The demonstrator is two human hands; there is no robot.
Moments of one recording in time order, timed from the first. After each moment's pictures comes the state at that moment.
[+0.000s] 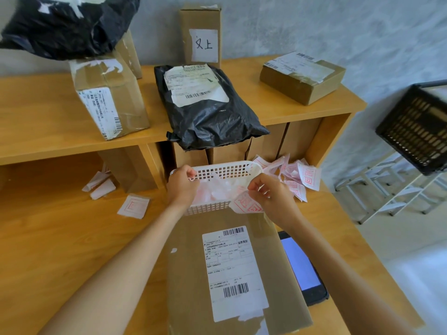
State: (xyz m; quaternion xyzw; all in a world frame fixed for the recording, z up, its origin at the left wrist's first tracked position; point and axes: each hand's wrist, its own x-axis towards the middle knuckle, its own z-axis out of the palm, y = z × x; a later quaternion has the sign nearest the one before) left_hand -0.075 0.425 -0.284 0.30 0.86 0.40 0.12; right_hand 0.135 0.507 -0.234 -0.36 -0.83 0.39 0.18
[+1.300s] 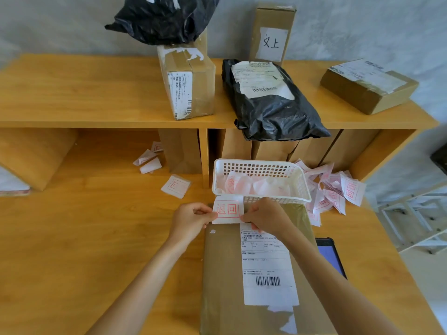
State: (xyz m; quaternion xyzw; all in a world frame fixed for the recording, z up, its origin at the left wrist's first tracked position) left_hand -0.042 0.288 -0.273 0.15 0.80 0.49 0.31; right_hand 0.070 0.443 -0.256 -0.39 -0.83 0.40 -0.09
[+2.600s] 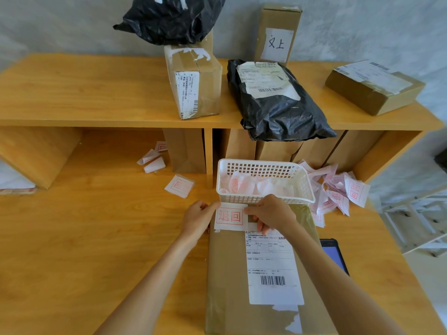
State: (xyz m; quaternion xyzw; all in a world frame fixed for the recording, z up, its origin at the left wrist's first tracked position) left_hand -0.051 0.306 -0.307 0.09 0.81 0.49 0.33; right_hand 0.061 0.450 -0.259 -0.42 -0.83 0.34 -0.13
